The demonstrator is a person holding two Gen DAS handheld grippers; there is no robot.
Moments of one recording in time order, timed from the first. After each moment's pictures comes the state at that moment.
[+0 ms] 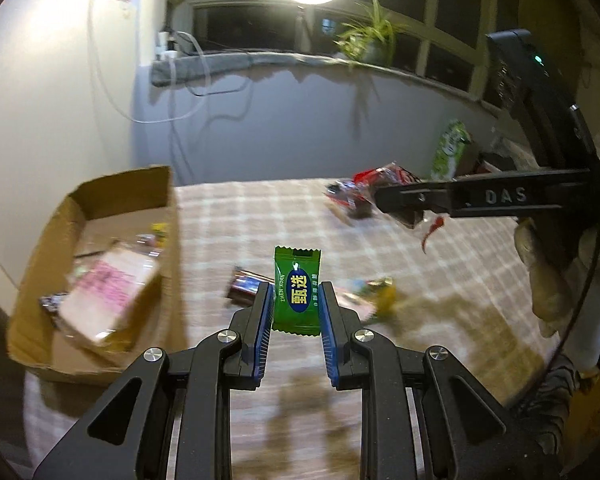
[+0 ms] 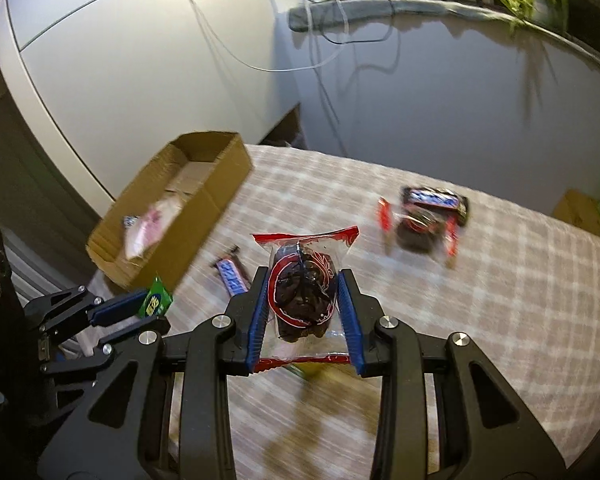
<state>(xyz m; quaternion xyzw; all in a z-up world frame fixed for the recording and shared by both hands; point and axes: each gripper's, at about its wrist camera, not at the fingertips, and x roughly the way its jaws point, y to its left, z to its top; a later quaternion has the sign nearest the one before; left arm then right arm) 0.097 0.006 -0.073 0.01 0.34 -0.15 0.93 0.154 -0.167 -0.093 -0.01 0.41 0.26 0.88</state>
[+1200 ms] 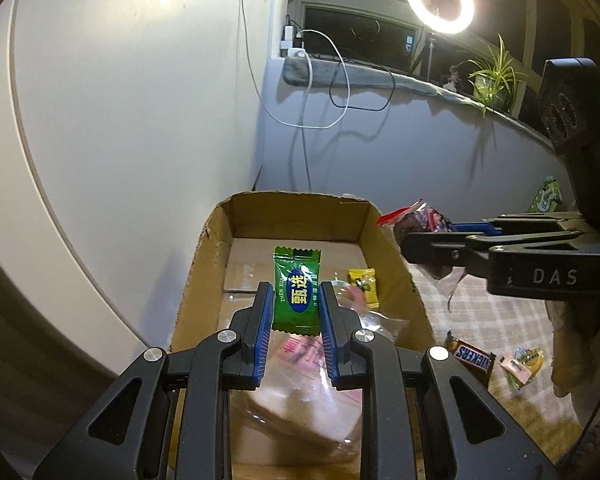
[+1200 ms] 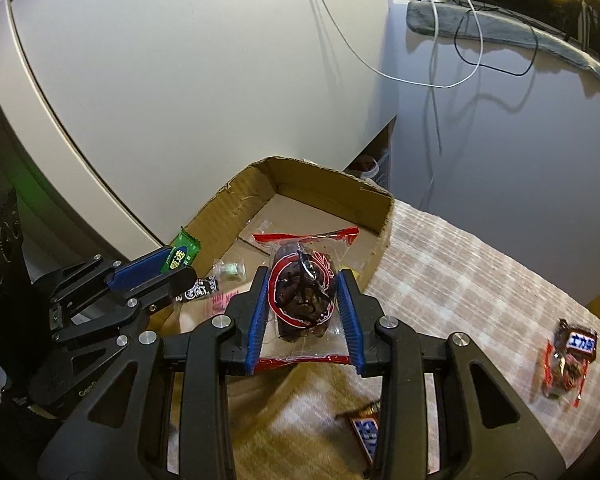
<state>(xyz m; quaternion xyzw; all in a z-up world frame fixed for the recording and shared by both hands) 0.171 0.152 -0.074 -0.04 0.34 -0.01 0.94 0.235 0.026 -0.095 -0.06 0.41 0.35 0.84</state>
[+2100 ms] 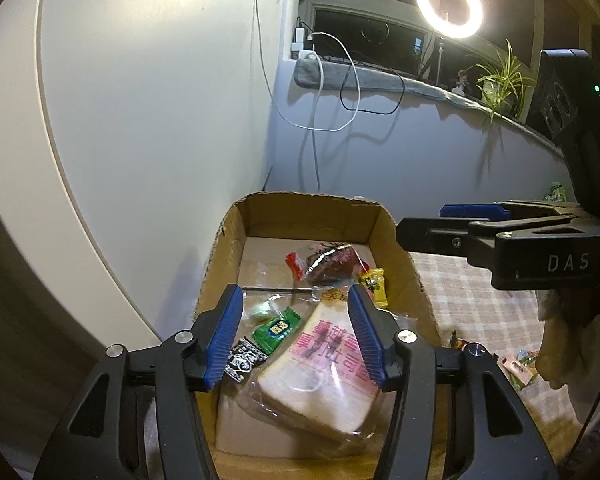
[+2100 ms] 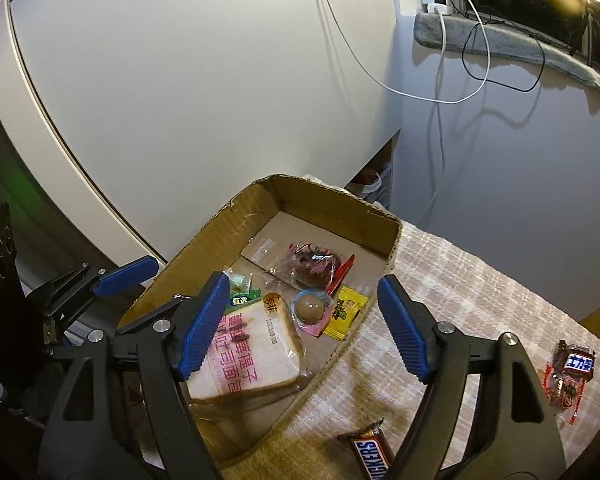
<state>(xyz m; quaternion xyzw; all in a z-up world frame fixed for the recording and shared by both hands) 0.165 0.158 -0.070 -0.05 0.33 0.00 0.94 0.238 0.037 -0.087 -0.07 0.39 0.35 0.85</state>
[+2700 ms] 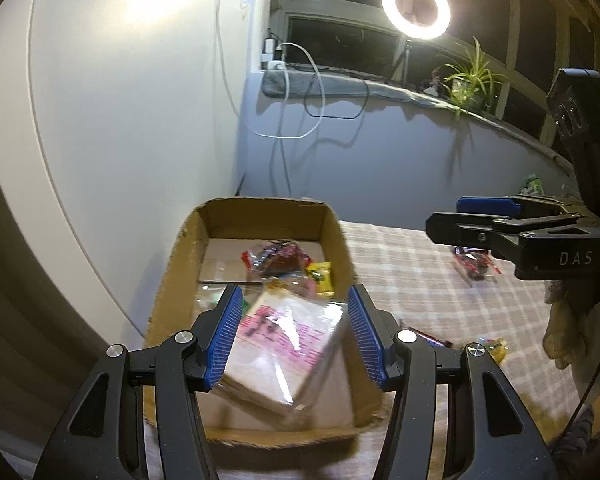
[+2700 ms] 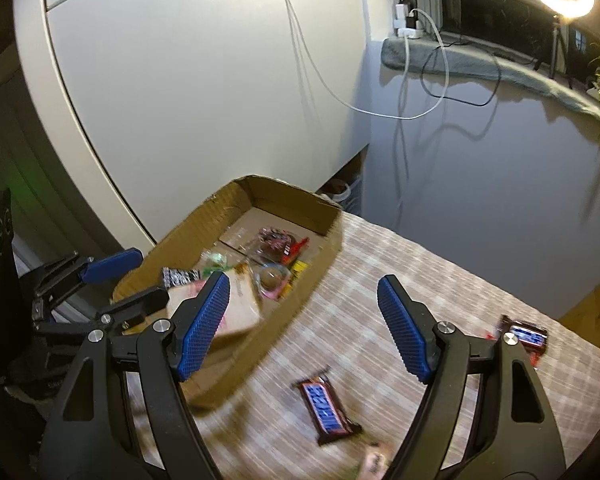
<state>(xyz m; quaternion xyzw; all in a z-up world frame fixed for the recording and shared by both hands) 0.138 0.118 -0.053 -0.04 0.32 -0.04 0.95 0.198 -0.035 -0.062 -0.08 0.35 0.32 0.87</state>
